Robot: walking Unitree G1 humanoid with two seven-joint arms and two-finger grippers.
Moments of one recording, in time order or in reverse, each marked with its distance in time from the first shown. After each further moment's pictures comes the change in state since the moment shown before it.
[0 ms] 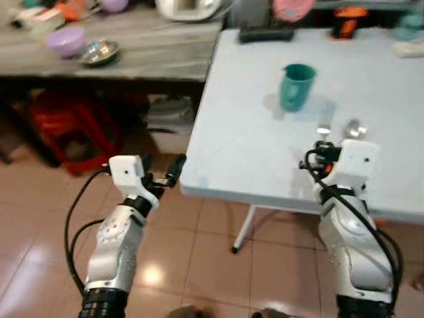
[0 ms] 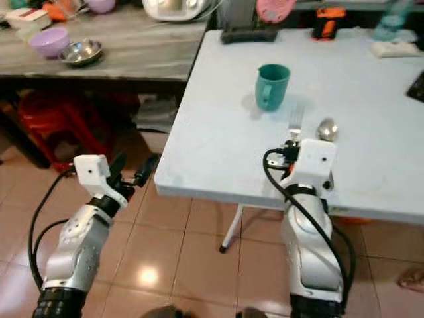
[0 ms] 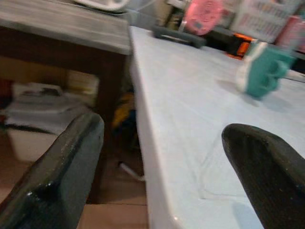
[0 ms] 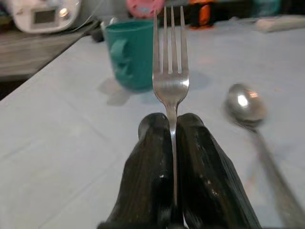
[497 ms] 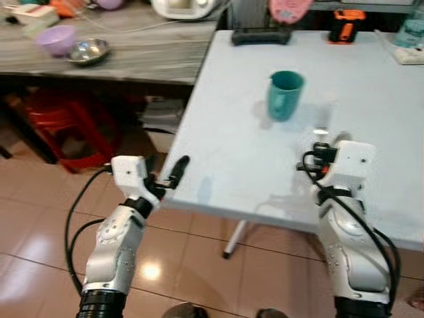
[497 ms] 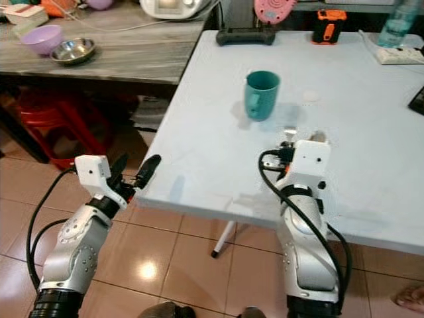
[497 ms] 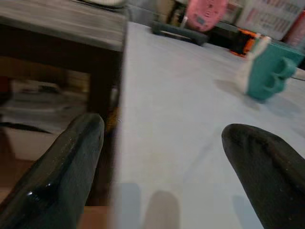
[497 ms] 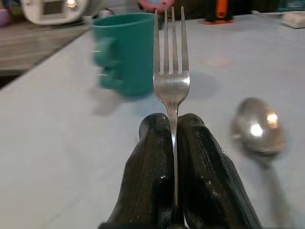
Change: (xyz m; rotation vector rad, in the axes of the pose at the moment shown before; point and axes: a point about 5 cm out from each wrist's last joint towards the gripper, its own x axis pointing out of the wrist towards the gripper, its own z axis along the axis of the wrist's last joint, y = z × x) left arm -0.003 0.001 0.001 0.007 0.009 -0.022; right arm -0.002 0.006 -0.002 -0.006 0.014 0.018
